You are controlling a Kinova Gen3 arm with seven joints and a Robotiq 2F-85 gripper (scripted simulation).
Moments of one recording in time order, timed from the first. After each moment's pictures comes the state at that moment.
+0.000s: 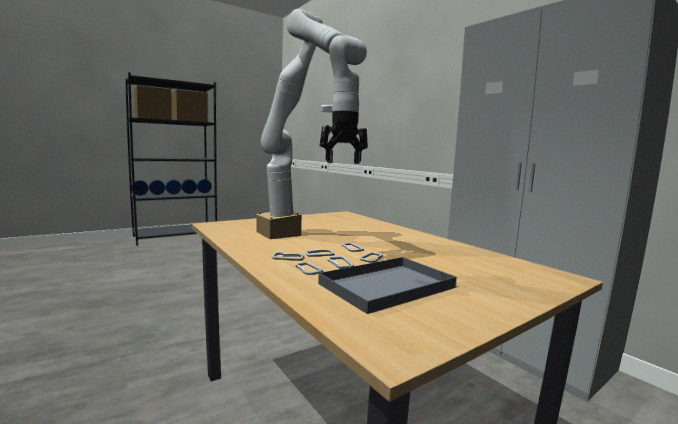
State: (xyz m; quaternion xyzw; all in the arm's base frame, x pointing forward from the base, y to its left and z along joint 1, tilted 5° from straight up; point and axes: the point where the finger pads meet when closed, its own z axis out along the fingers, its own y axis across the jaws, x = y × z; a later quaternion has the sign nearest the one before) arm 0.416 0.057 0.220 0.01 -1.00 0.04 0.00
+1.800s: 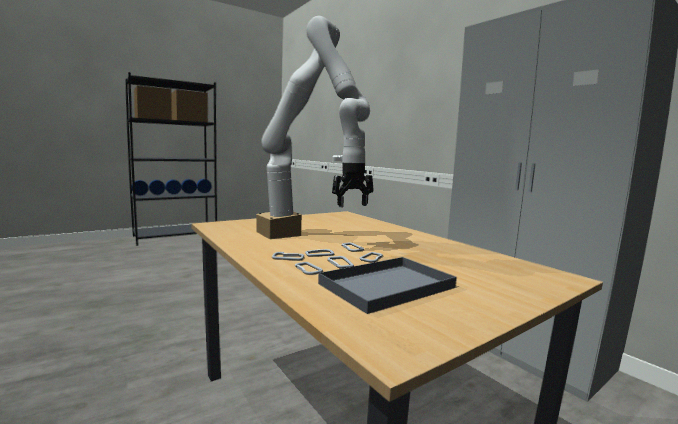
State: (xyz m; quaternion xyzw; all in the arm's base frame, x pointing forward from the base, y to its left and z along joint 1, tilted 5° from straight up) arm 0.311 0.146 0.066 0.01 -1.00 0.03 0.00
